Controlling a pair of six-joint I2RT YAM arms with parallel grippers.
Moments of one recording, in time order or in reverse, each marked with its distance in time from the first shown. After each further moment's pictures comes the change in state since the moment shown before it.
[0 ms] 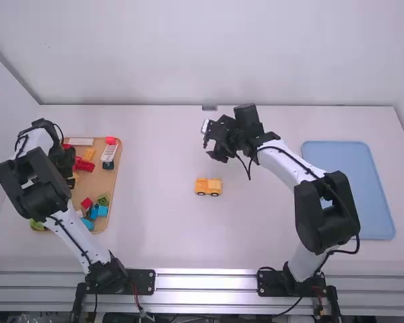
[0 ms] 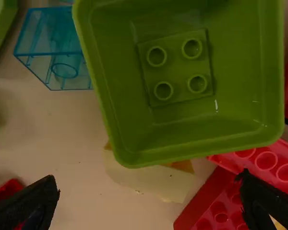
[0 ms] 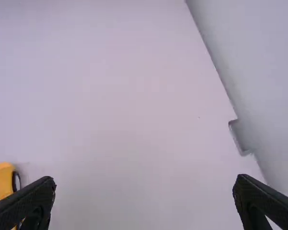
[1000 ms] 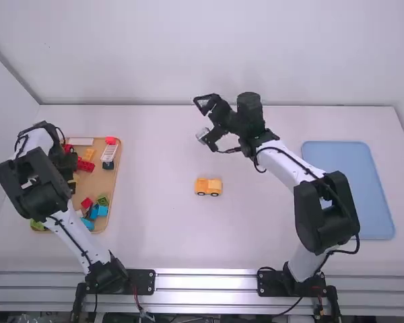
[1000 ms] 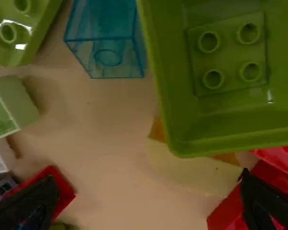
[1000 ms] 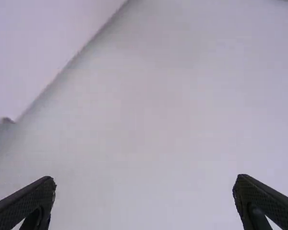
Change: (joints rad) left arm 0.000 0.000 0.000 -0.106 -0.003 0.000; right arm 0.015 0.000 0.000 0.520 -0.035 -1.133
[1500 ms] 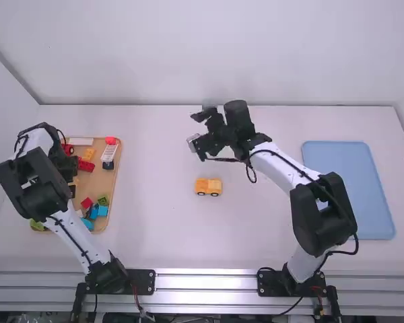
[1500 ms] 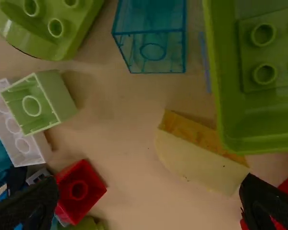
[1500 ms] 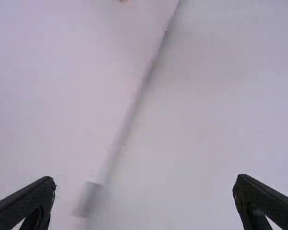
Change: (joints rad) left arm 0.000 0.000 0.000 -0.073 -0.022 0.000; right arm 0.056 -0.004 0.008 -0.328 0.023 0.540
